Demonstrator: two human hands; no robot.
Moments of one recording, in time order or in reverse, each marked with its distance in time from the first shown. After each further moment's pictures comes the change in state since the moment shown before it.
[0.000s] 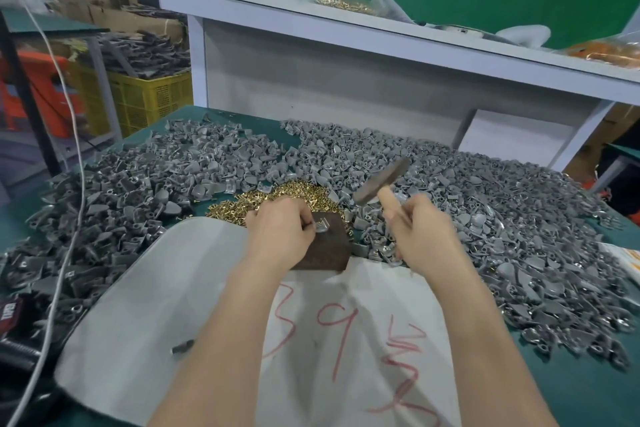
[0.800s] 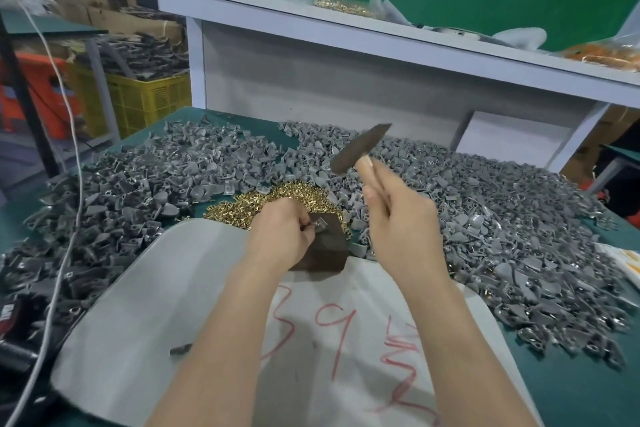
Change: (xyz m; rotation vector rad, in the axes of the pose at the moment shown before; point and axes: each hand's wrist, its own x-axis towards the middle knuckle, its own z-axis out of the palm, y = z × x) left_hand 0.001 -0.002 0.003 -0.099 0.032 0.033; right_hand -0.016 -0.031 0.007 0.162 0.282 -0.356
